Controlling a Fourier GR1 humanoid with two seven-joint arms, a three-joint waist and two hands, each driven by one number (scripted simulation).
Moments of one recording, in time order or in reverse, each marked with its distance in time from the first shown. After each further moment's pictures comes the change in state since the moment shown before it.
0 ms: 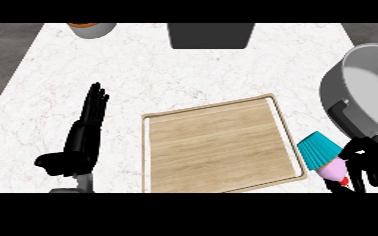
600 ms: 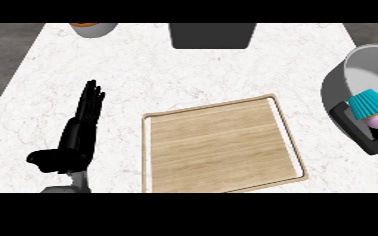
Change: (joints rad) left arm -0.015 0.012 0.029 -0.006 0.009 -0.026 0.019; right arm -0.288 -0.151 -0.353 0.453 -0.182 0.003 -0.127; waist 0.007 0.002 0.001
